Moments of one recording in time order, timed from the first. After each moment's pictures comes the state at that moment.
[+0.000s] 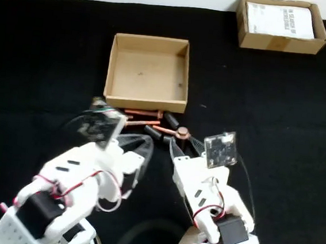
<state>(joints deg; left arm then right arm) 32.0 -81.8 54.2 59.6 15.7 -26.7 -94.0 84.1 40.0 -6.2</state>
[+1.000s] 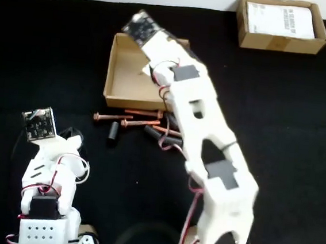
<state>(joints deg) -11.5 -103.3 96.0 45.0 15.8 -26.7 24.7 -17.0 40.0 36.7</state>
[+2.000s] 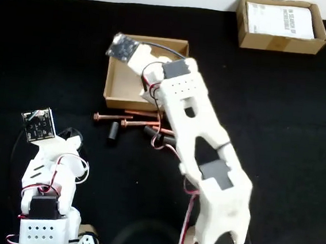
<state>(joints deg) -11.6 -103.3 96.2 45.8 15.8 -30.4 21.0 -23.0 72.4 39.7</state>
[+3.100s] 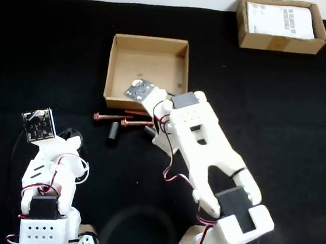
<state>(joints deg) -11.6 -103.3 96.2 46.1 15.8 -29.9 4.7 14.6 71.5 34.2</state>
